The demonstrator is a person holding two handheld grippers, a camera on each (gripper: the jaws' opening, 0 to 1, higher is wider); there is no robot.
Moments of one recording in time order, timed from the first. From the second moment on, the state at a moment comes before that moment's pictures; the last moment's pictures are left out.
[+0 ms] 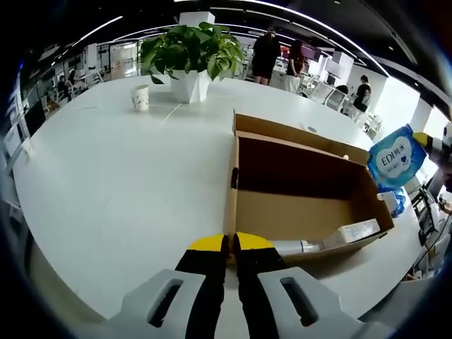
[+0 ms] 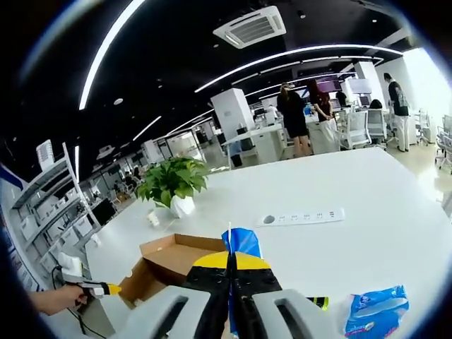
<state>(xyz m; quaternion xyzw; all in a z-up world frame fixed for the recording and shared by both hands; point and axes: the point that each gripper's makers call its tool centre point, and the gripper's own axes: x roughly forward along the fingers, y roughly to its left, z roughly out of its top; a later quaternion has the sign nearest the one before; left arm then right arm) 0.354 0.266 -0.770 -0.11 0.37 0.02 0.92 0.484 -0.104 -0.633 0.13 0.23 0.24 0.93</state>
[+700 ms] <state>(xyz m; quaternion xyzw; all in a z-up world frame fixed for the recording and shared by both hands) 0.354 0.266 -0.771 -0.11 0.37 0.02 0.92 0.475 -0.092 -0.674 0.21 0.28 0.18 0.92</state>
